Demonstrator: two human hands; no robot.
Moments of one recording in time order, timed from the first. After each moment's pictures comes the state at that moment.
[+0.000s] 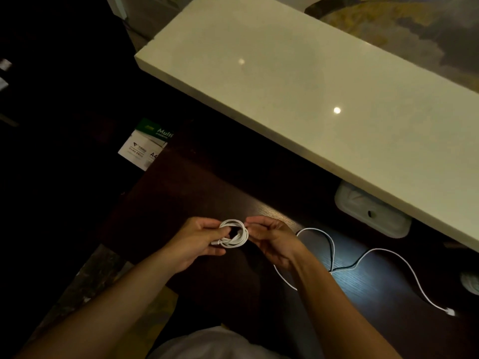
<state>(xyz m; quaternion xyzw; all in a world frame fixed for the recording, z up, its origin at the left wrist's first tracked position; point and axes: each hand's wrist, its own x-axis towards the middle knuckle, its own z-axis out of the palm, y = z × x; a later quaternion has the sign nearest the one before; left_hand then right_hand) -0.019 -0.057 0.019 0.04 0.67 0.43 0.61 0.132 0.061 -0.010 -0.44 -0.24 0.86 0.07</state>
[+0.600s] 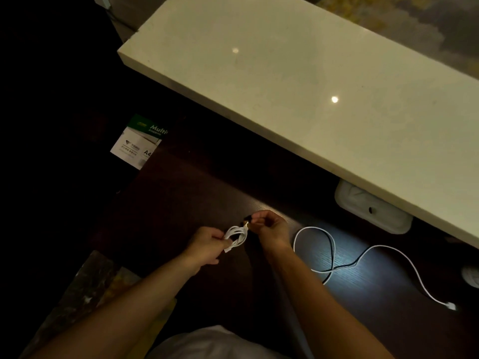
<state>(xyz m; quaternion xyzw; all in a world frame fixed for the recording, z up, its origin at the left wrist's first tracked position) -0.005 -0.044 -0.038 0.08 0.78 0.24 0.57 0.115 0.061 -0.053 -0.60 -0.42 0.68 0.13</state>
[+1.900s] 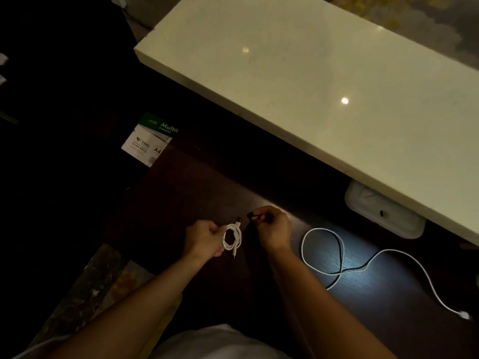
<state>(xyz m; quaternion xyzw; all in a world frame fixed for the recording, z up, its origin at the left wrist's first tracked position) -0.013 -0.050 -0.048 0.05 0.83 0.30 0.46 0.102 0.056 -0.056 -0.60 -0.59 0.54 0.10</state>
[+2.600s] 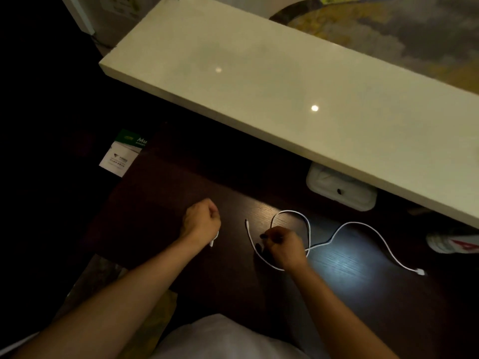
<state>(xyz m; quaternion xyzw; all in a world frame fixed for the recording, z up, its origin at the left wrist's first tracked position) 0.024 -0.020 -0.021 0.30 0.88 0.18 0.32 0.231 0.046 -0.044 -0.58 -0.67 0.47 -0.01</state>
